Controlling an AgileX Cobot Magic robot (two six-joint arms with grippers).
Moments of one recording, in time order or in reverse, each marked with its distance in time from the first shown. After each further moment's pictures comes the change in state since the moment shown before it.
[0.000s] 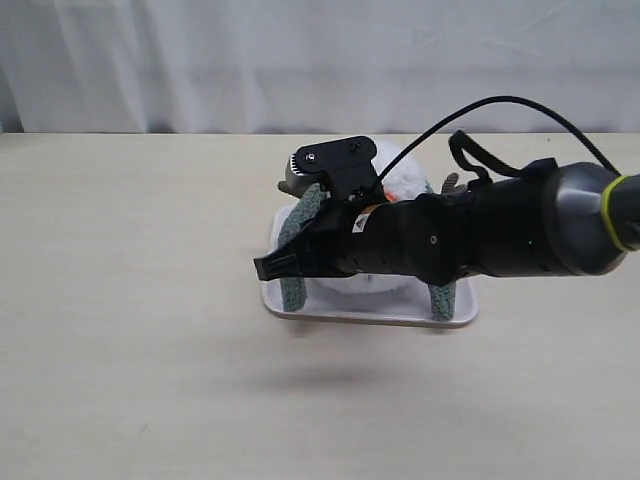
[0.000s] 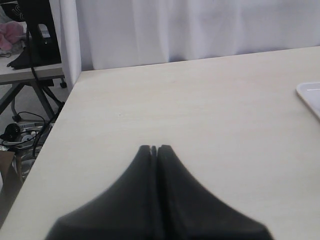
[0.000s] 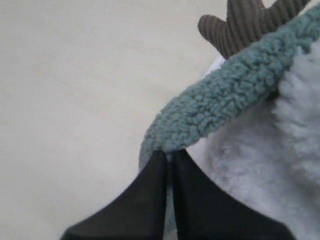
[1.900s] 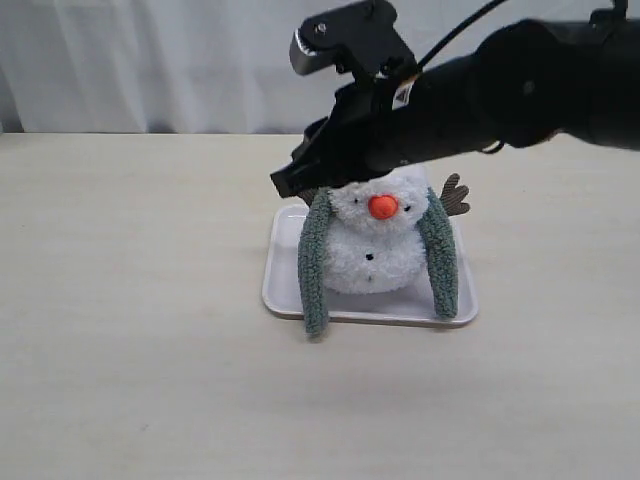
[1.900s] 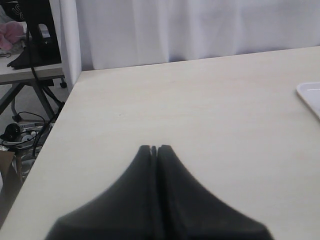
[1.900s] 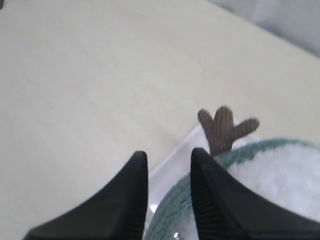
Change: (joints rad) left arm 0.000 0.000 0.000 0.000 0.000 0.000; right arm -0.052 -0.220 -0.204 -0.152 0.397 -0.106
